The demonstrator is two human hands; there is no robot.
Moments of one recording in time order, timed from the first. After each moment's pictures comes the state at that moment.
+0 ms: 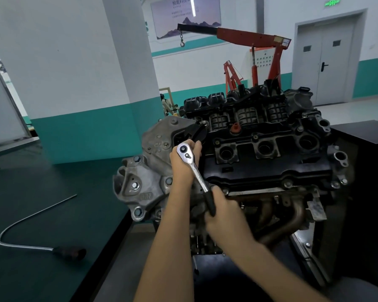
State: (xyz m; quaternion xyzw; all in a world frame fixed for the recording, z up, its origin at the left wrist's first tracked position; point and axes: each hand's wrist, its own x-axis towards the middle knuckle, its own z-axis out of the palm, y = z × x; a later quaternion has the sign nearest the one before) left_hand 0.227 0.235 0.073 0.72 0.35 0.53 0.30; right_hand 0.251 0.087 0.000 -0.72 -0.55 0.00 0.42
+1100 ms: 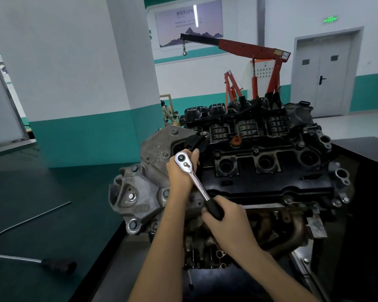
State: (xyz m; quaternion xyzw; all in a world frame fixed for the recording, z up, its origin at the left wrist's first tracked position) left_hand 0.226 0.232 0.079 0.68 0.34 0.56 0.33; right_hand 0.261 0.091 0.021 -0.64 -0.51 0.09 0.57
